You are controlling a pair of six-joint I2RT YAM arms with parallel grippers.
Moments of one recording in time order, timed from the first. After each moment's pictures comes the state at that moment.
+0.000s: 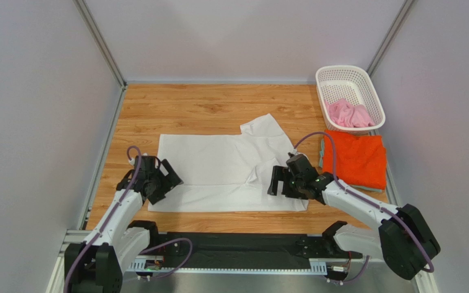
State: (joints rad) left arm -0.06 0.93 0.43 -0.51 0.08 -0.73; right arm 0.59 1.15 0.51 -0.36 -0.02 0.68
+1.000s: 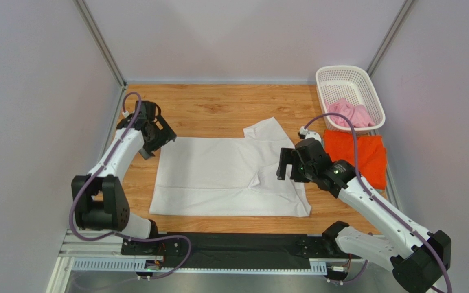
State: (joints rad) left arm -0.04 1.42 1.10 -0.74 -0.12 -0.72; right arm 0.61 0.98 0.84 -0.74 0.17 0.59
